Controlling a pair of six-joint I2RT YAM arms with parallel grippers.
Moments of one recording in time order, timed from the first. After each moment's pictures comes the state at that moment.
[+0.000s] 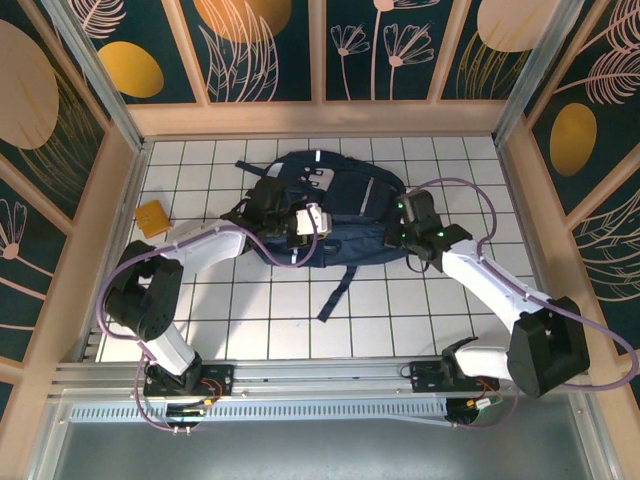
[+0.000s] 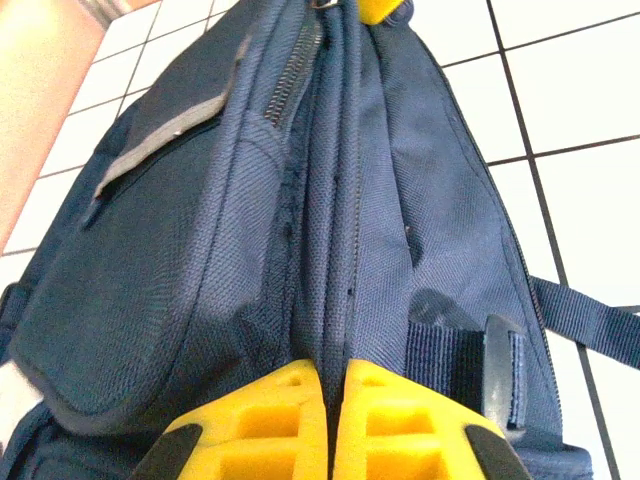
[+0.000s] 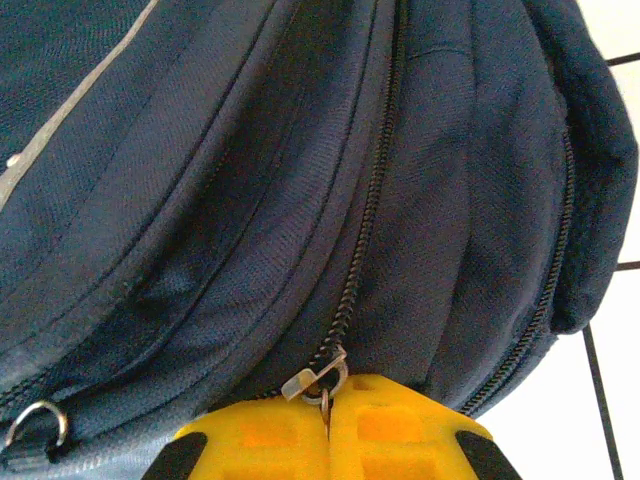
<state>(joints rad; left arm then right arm) -0.55 1.70 1.06 -0.04 0.61 0.87 0.43 1.26 0.86 -0.47 0.06 0.52</state>
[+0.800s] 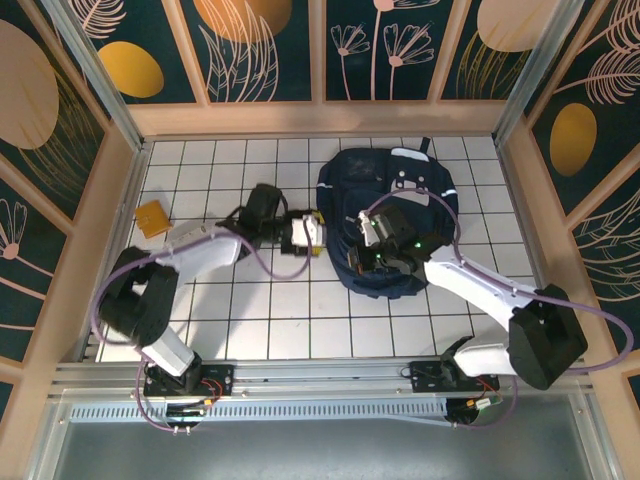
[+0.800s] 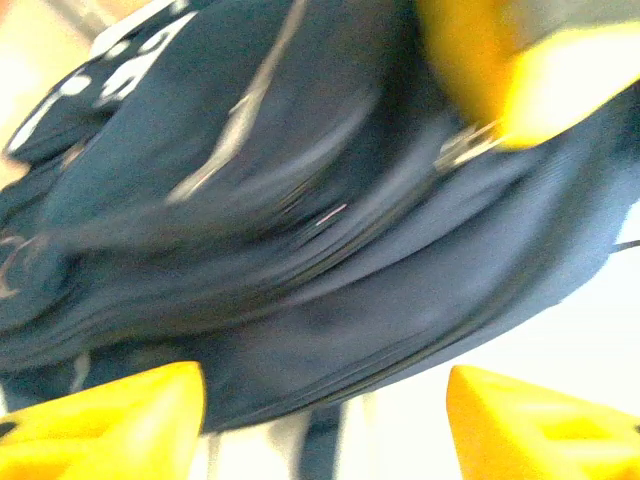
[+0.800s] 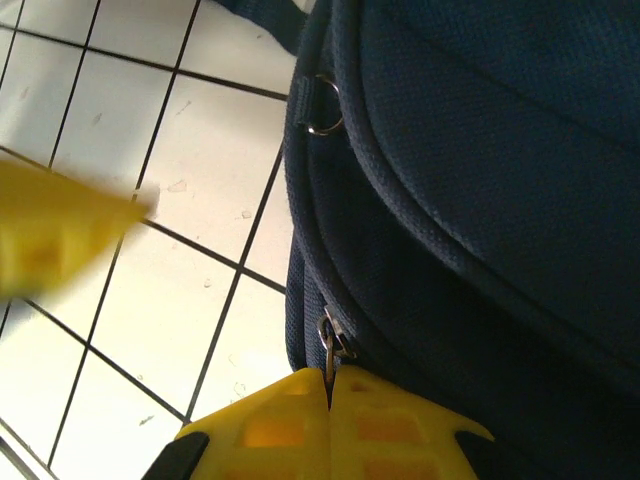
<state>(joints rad) -0.59 1.59 0.91 -0.01 0.59 1.00 0.65 1.32 0.84 -0.44 -0.26 0.36</state>
